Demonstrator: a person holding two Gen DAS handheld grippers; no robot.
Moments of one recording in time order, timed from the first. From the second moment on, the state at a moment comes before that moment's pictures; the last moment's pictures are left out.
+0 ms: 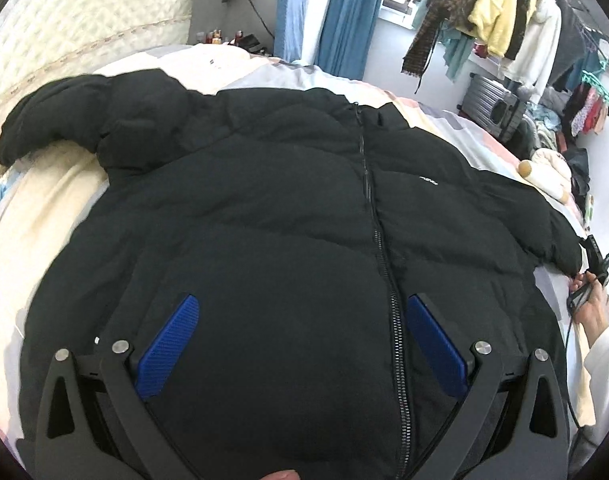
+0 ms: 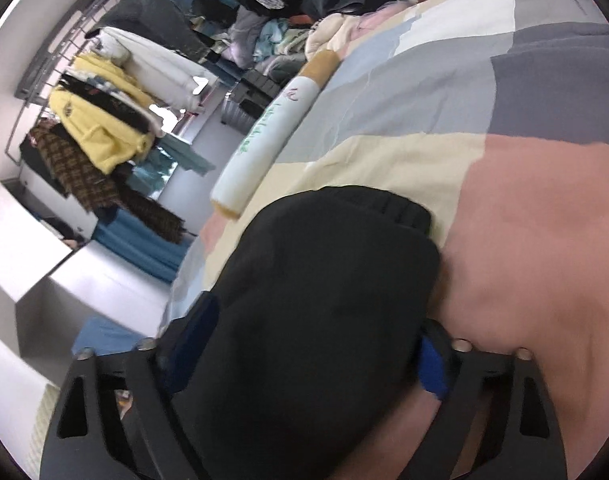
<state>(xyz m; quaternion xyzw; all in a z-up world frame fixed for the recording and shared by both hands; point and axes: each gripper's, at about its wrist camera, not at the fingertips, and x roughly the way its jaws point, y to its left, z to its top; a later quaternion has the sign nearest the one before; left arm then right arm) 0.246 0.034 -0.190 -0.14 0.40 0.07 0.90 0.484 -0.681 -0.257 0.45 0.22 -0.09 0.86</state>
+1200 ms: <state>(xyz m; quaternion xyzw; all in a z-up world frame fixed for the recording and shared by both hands) 0.202 0.052 -0.142 -0.06 0.33 0.08 0.94 0.416 -0.584 0.027 0.25 0.14 -0.13 0.95</state>
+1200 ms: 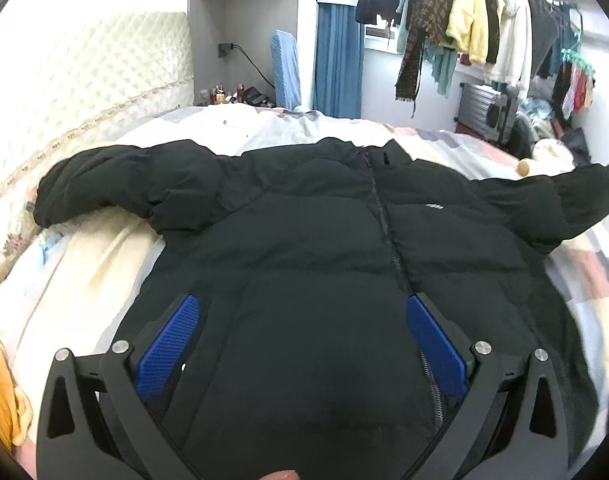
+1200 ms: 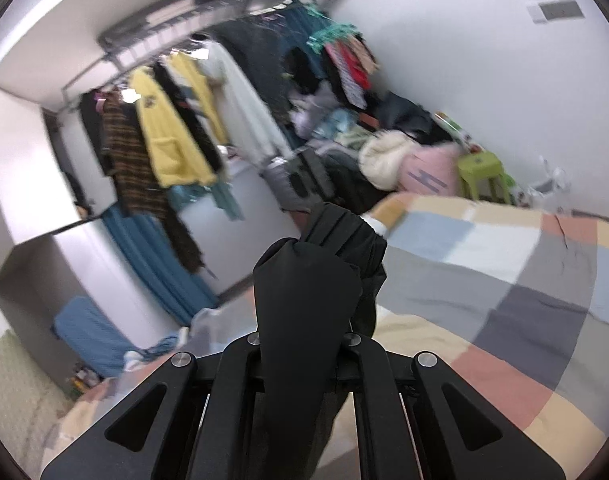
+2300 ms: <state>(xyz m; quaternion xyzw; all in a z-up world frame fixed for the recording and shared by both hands) 0.145 0.141 -0.105 -0.08 0.26 0.08 0.96 0.364 -0.101 0.110 0.04 0.16 0.20 0.97</state>
